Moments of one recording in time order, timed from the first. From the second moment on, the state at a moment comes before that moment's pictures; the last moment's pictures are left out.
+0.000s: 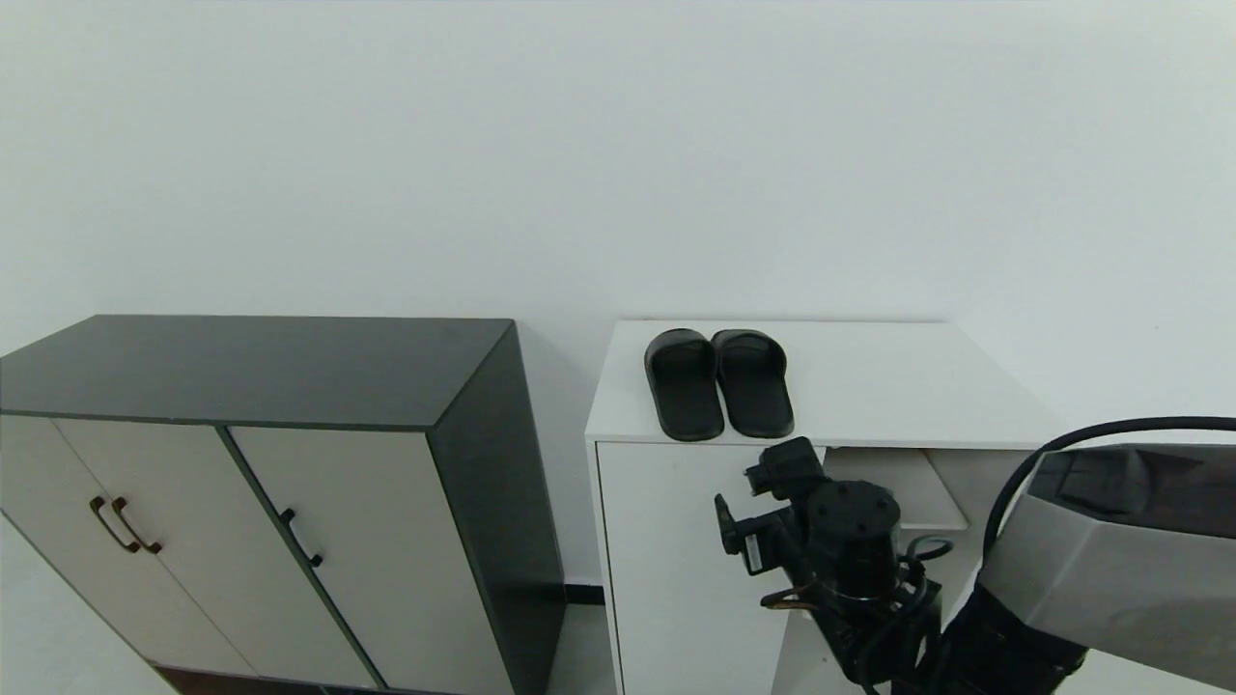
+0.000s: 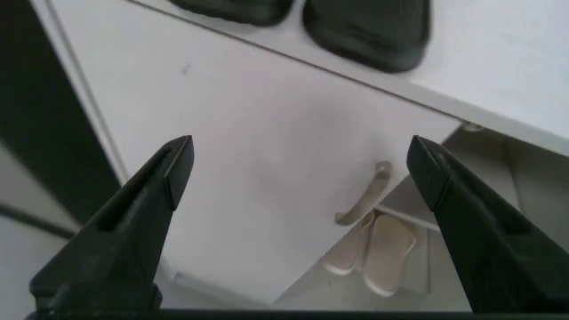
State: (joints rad) left arm 0.00 0.00 0.00 0.00 0.02 0.02; right arm 0.77 2.17 -0.68 -1.31 -0.57 -0.06
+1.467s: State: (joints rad) left arm 0.00 0.00 0.00 0.00 0.02 0.01; right arm 0.78 2.04 -1.03 -0.74 -0.58 0.16
